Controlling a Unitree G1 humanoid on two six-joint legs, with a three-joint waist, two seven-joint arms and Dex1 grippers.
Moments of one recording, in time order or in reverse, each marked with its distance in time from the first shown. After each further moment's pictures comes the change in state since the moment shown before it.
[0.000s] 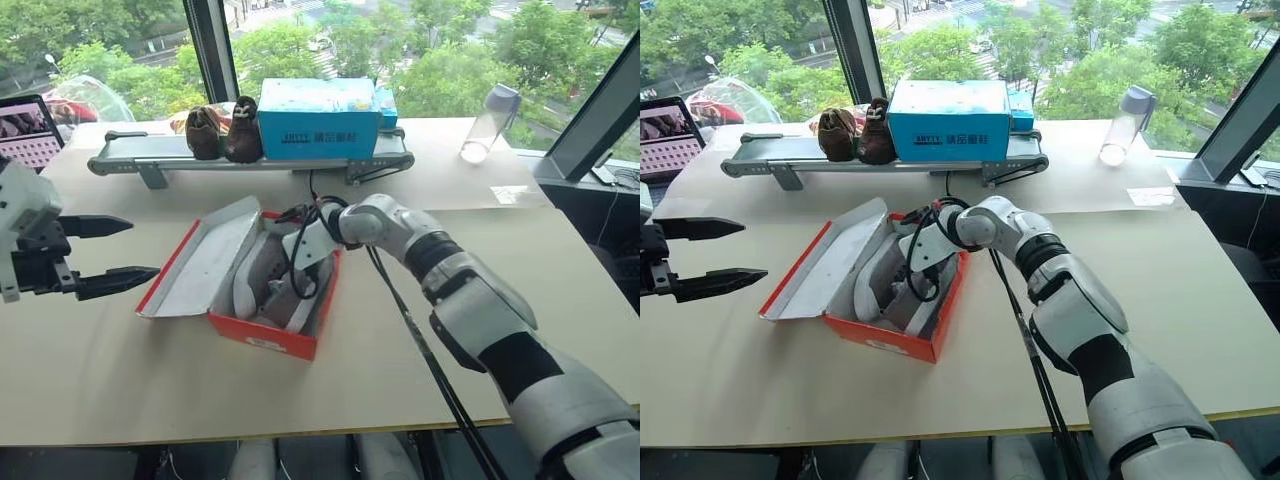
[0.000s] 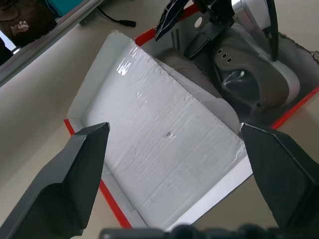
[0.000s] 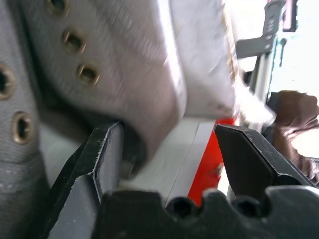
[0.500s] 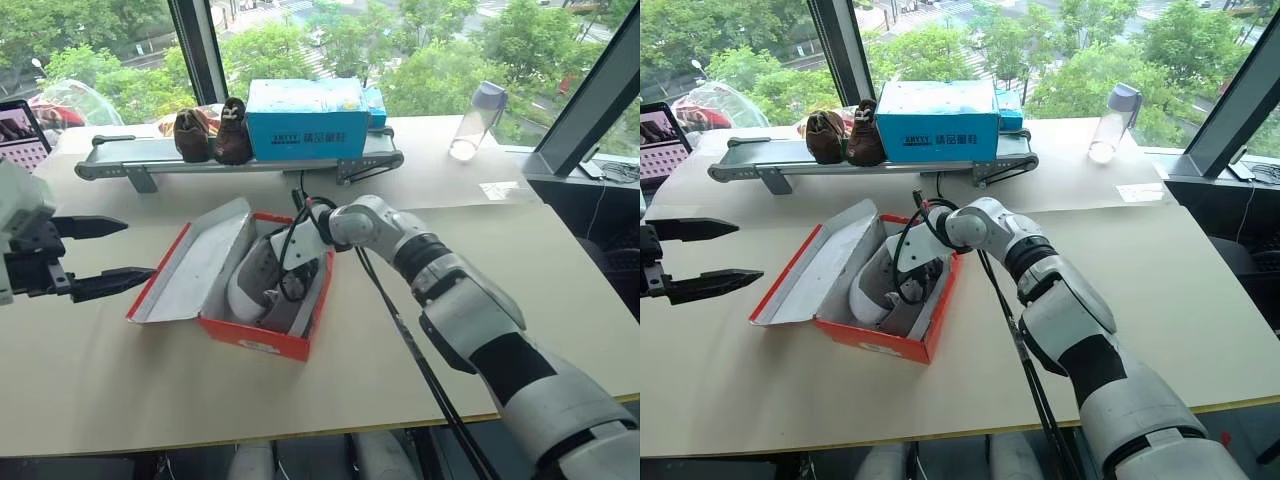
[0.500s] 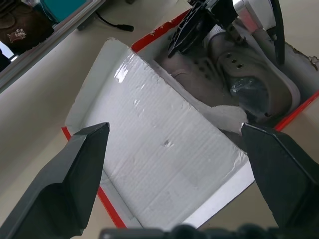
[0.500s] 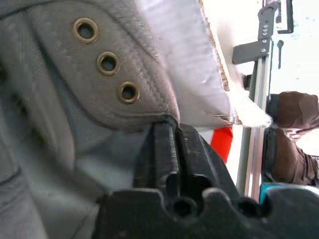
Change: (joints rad) left arm 0.003 0.000 0.017 -0.017 -0.003 0.017 0.003; right arm 0.006 0.023 -0.053 0.006 0.060 -0.004 0.103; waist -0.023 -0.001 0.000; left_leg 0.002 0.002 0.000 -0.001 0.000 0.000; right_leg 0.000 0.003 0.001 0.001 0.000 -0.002
